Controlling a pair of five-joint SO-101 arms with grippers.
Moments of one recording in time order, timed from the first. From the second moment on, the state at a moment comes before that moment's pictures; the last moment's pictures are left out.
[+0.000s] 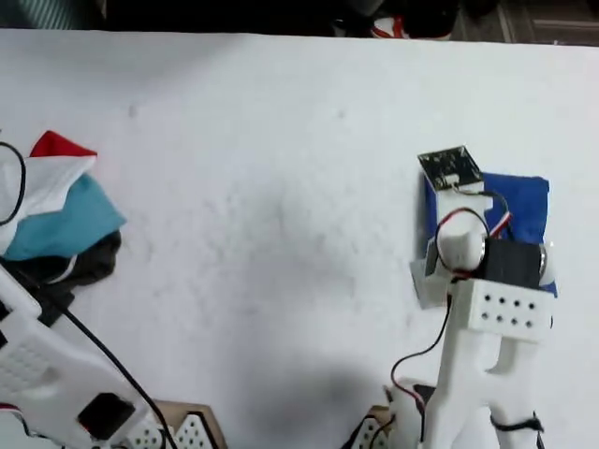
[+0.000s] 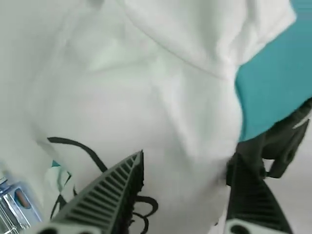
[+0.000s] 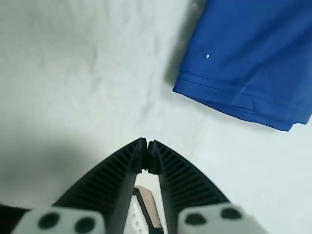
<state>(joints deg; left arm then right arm) -55.3 22.3 -25.9 87.0 -70.0 8.7 -42.9 28.8 98.5 24.7</state>
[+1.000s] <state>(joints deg) -53.8 -6.8 -25.9 75.3 -48.8 8.5 -48.2 28.8 98.5 24.7</state>
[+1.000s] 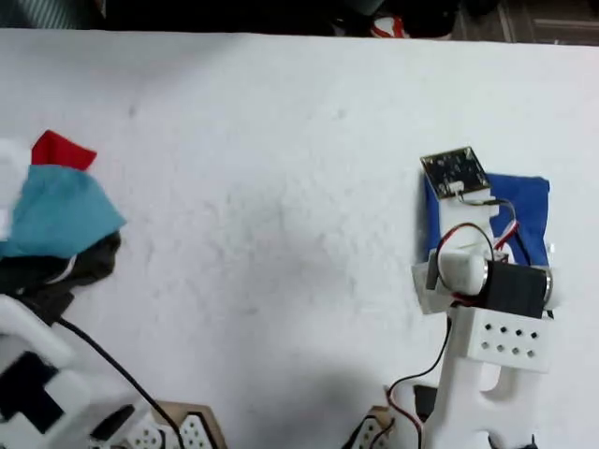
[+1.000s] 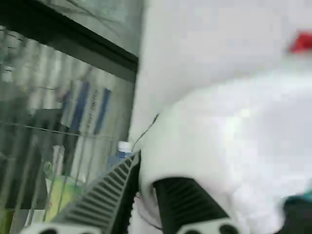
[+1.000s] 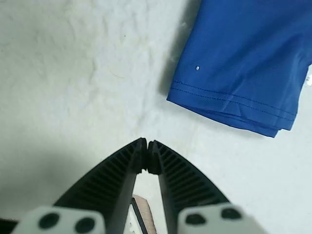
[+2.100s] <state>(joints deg) 19.6 -26.6 -21.1 84.8 -14.0 8.5 -48.2 28.8 98.5 24.7</state>
